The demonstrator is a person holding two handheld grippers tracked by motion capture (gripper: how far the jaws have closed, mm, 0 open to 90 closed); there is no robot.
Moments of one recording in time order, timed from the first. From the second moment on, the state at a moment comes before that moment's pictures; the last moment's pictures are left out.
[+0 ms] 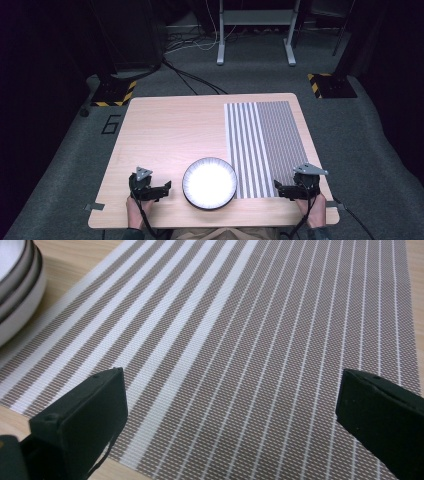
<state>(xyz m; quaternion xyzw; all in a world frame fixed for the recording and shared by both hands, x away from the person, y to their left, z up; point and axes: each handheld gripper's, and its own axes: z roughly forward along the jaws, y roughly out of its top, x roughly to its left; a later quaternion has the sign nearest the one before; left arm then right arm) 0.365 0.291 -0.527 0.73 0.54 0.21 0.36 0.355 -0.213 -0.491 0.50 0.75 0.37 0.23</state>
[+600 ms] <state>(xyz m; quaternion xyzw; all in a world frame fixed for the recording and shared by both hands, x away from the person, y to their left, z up) 0.367 0.275 -0.529 0.73 0.53 0.20 0.37 0.358 -0.168 -0.476 0.44 0.78 0.41 0.17</state>
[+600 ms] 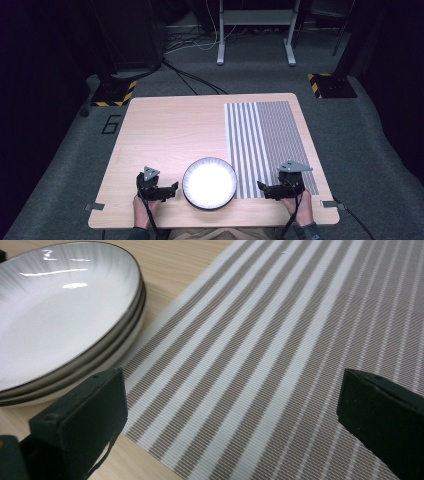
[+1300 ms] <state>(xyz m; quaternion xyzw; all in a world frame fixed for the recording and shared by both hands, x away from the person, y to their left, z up) 0.366 0.268 -0.529 0.74 0.52 0.20 0.38 0.369 -0.094 -0.478 0.35 0.82 0.44 0.08</state>
